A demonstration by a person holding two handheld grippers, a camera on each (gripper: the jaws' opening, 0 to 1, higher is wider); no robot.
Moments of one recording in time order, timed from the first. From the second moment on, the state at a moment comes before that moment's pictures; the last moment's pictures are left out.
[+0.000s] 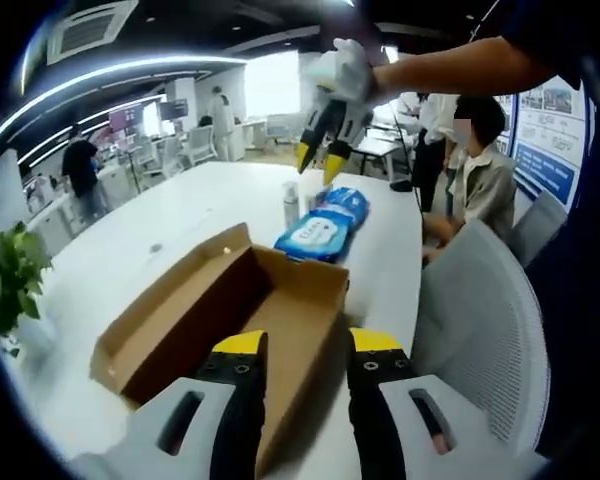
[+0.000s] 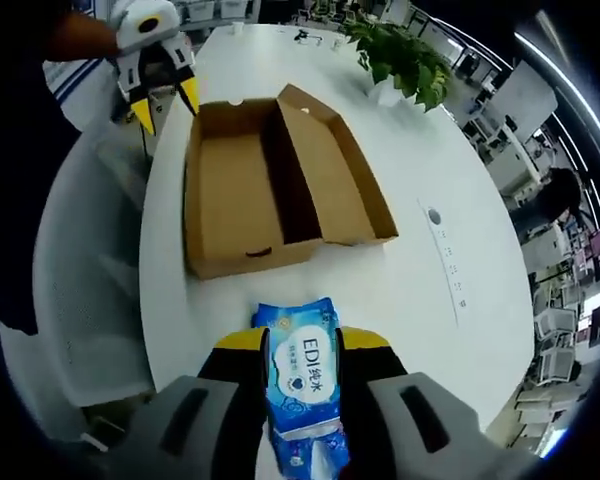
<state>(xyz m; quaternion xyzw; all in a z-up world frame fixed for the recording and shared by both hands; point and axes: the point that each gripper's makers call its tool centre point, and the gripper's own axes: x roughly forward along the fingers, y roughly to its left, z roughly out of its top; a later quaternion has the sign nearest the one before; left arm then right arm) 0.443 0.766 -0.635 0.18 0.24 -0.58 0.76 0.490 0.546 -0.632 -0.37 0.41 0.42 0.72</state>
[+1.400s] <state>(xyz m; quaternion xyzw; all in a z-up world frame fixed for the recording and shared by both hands) 0.486 0.905 -0.713 0.10 0.41 -0.32 0.85 0.441 0.648 -0.709 -0.18 0.41 0.37 0.82</state>
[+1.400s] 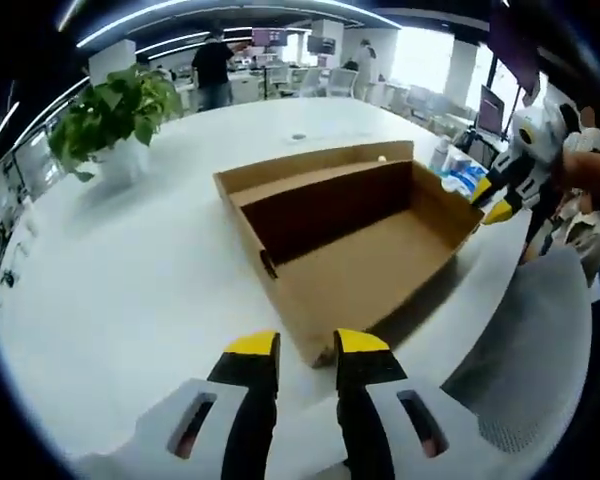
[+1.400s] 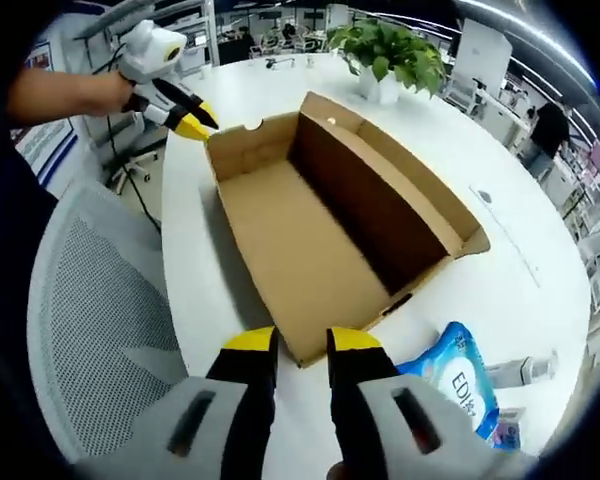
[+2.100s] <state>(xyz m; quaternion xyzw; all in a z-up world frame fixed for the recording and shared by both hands) 0.490 0.901 -0.720 0.04 0.45 -0.29 0.84 0.448 0.615 -0.717 0.01 0.40 0.17 0.90</state>
